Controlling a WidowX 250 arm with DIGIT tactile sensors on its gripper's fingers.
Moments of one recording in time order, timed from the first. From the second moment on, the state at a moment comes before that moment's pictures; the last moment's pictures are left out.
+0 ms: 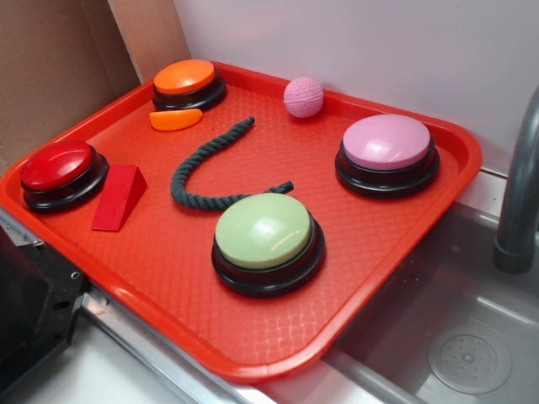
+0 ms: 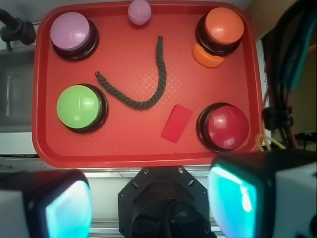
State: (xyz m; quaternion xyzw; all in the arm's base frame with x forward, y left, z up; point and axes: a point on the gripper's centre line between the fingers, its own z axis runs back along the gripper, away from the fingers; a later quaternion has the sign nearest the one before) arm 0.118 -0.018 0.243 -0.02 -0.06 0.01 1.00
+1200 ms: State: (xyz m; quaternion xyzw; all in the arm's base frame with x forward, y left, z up) arm 0.200 0.018 0.213 0.00 -0.02 0.05 1.00
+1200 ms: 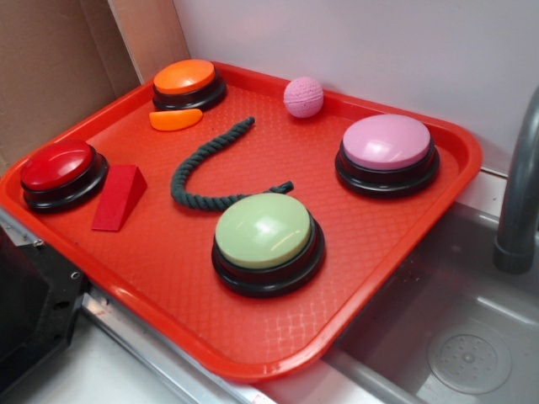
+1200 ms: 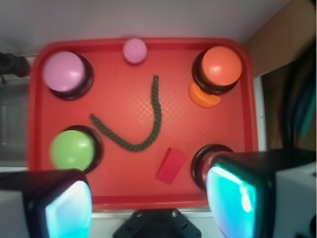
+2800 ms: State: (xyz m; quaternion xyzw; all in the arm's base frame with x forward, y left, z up) arm 0.233 0.047 0.108 0.02 0.01 0.10 0.99
